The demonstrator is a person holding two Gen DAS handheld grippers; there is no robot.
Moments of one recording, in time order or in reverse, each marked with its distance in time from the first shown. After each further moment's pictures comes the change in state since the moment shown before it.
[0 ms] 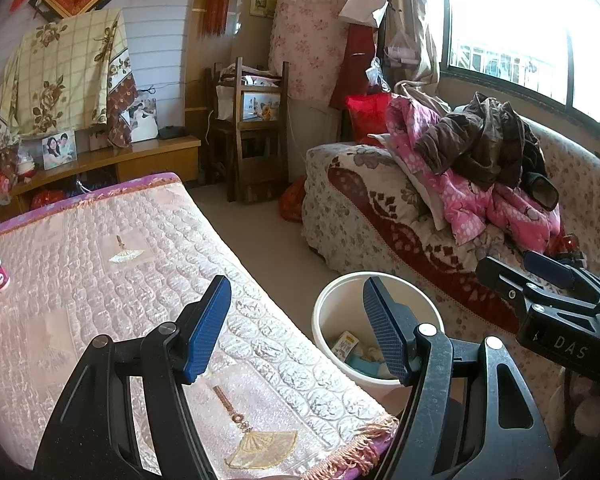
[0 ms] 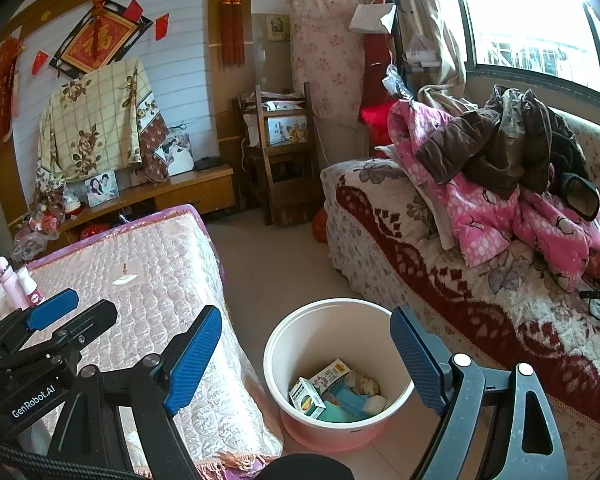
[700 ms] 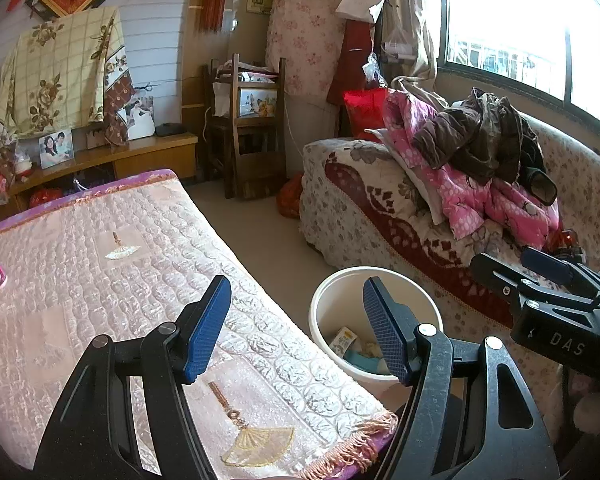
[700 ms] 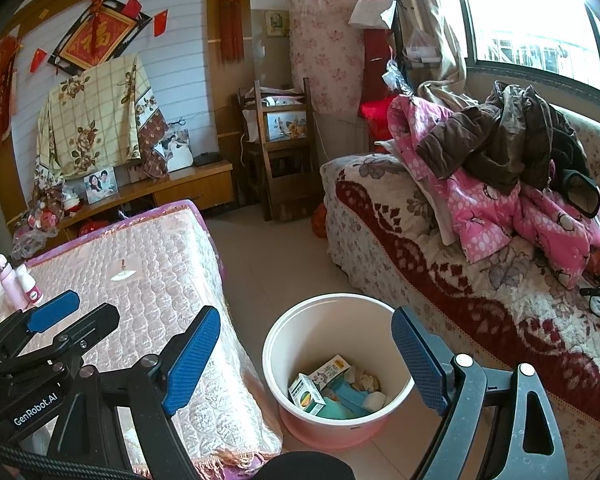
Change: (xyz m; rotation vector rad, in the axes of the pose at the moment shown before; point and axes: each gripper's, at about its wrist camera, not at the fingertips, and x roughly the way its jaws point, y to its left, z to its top) left arm 0.002 -0.002 -0.004 0.012 0.010 -0.009; right arm 0.001 -0.003 -0.002 0.004 0.013 0.001
